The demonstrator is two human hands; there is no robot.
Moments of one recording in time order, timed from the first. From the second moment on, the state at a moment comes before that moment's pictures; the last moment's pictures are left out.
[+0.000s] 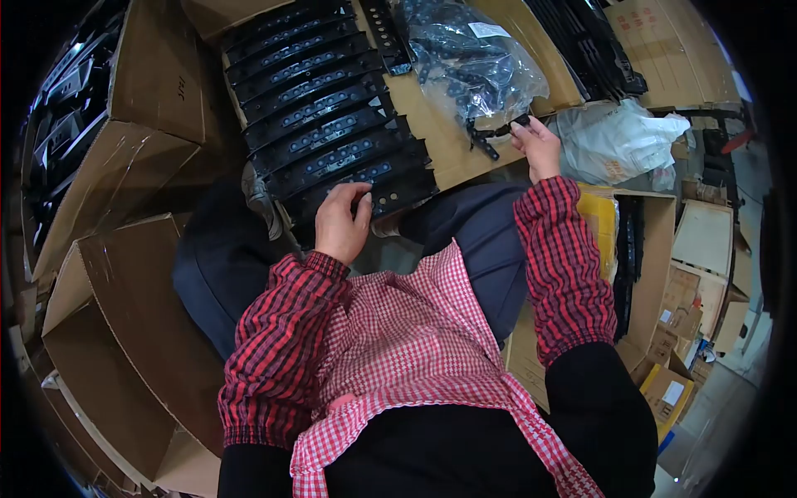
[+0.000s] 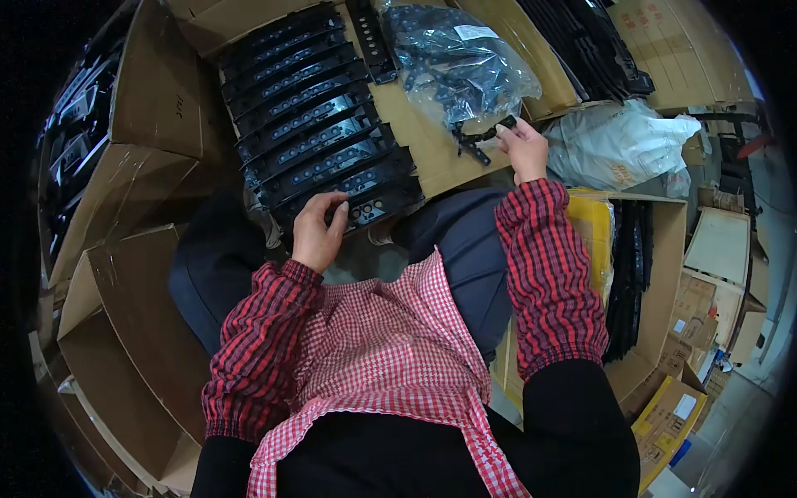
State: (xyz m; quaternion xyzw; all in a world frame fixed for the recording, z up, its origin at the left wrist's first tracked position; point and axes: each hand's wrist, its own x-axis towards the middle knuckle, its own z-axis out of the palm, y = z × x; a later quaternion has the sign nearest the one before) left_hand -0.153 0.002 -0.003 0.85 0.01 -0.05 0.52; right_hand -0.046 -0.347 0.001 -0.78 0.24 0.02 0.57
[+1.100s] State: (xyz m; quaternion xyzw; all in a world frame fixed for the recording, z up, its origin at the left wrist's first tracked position) left_hand -0.199 0.002 0.029 0.33 0.25 -0.24 0.88; right_hand -0.153 -0.220 0.063 -0.57 0.15 0.26 0.76
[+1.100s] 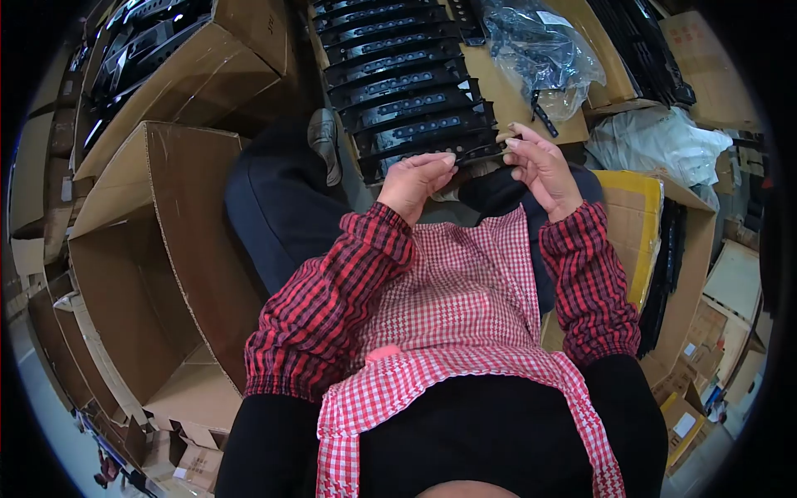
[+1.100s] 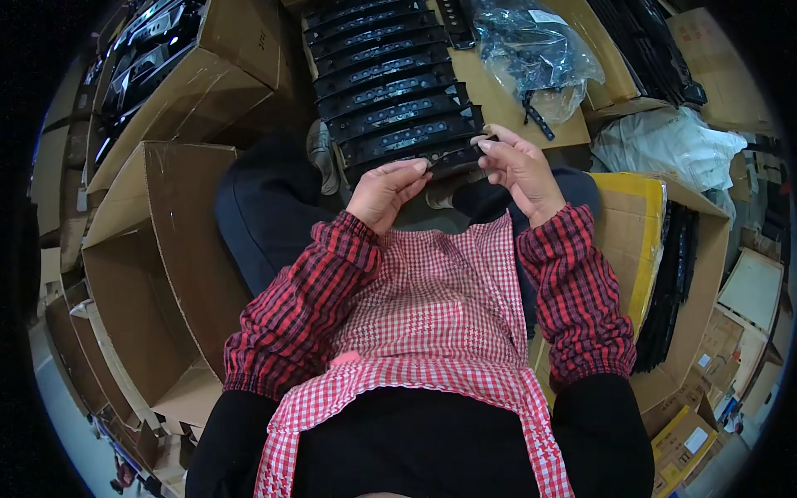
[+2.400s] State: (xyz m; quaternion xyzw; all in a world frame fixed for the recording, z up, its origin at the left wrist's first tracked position) left_hand -0.209 0.008 -0.044 0.96 -0.04 -0.10 0.26; right_hand -0.180 -0.163 -0.037 -0.95 -0.24 0.00 0.22
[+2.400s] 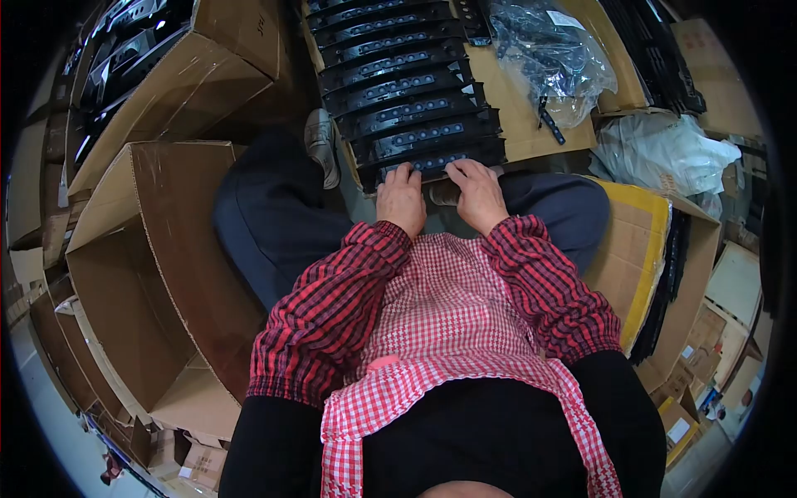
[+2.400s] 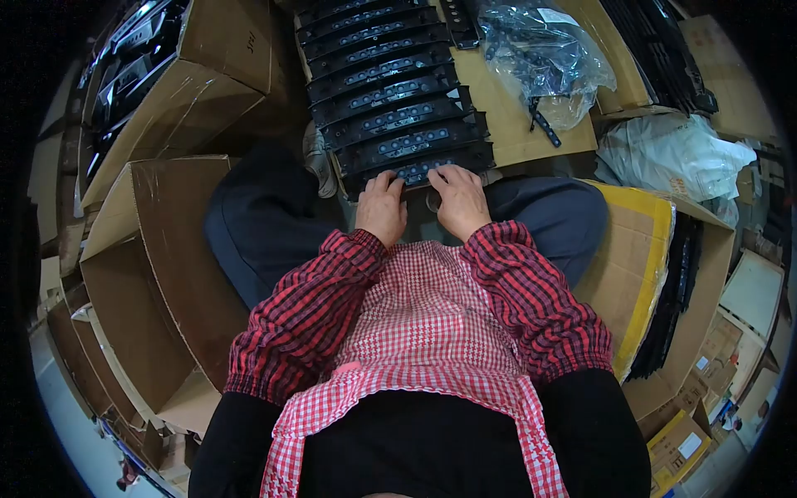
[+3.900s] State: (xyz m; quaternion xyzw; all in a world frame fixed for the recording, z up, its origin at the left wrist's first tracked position) left_hand -0.142 0.053 -0.047 0.96 0.04 0.08 0.26; right_hand -0.206 -0.104 -0.080 -0.38 0.32 0.37 0.78
